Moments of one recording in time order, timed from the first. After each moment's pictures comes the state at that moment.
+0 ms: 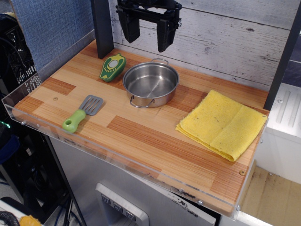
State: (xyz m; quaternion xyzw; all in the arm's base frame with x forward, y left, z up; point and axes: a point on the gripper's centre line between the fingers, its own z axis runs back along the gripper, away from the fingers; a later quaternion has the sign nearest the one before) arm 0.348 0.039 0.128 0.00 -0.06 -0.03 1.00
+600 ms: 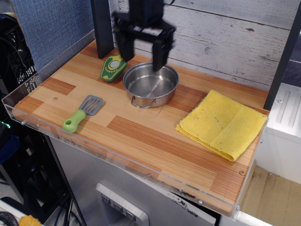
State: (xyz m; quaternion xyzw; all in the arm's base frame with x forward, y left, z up) arm 0.329 0.047 0.098 0.00 -0.01 -0.02 1.00
